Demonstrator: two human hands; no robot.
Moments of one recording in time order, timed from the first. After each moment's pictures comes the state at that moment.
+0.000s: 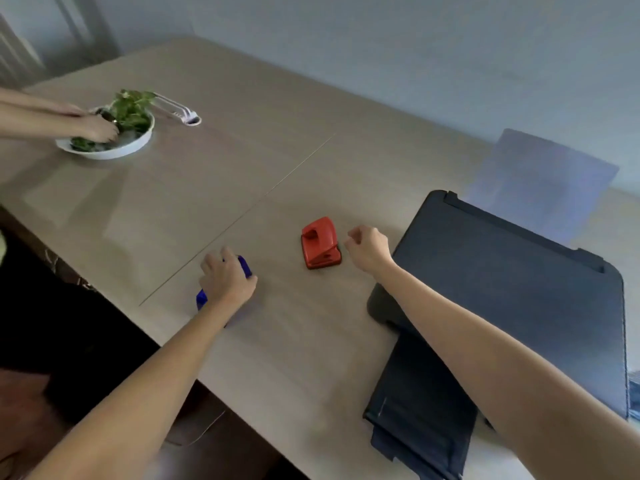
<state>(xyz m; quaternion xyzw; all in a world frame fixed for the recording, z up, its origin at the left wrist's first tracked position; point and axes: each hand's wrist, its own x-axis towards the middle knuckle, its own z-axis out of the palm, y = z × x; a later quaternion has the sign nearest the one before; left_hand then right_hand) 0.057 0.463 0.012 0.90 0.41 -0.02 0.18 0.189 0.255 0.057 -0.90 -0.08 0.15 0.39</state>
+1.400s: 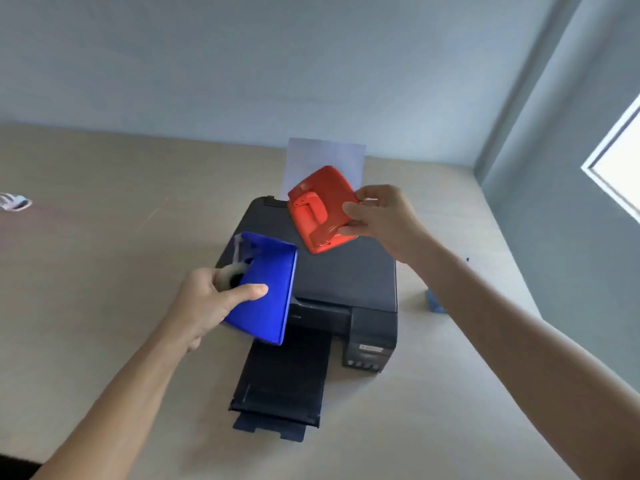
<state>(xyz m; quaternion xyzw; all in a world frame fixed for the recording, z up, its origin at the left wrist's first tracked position) 0.012 0.188 0.172 0.80 0.08 -0.05 0.59 0.110 -0.057 0.208 -0.73 -0.03 0.05 0.68</state>
